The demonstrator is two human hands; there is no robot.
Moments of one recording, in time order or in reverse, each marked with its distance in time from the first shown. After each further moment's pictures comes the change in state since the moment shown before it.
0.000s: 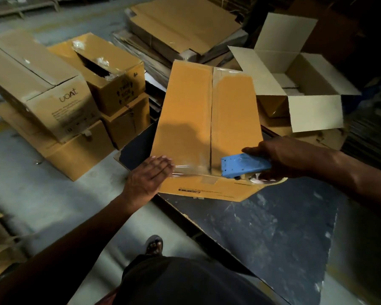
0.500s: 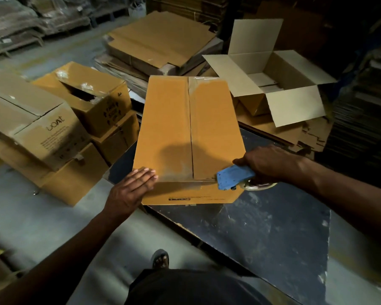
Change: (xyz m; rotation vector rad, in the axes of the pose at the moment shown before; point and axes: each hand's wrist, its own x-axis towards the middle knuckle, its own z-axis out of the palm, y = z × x) left_hand 0.012 -0.006 -0.016 -0.135 -0.128 0.006; right_hand -0.019 0.011 0.039 -0.043 0.027 0.066
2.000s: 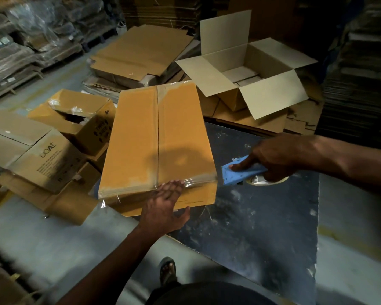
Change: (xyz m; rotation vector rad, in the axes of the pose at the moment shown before) left_hand 0.116 0.180 0.037 0.017 -0.373 -0.326; right_hand -0.081 0.109 0.039 0.081 -0.164 -0.047
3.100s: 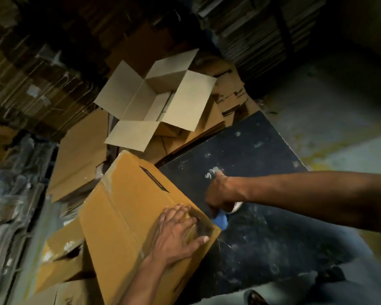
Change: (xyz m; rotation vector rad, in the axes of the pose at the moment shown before) left_hand 0.151 0.050 -0.022 0.367 -0.452 0.615; right_hand 0.081 -0.005 0.114 0.273 0.113 0.128
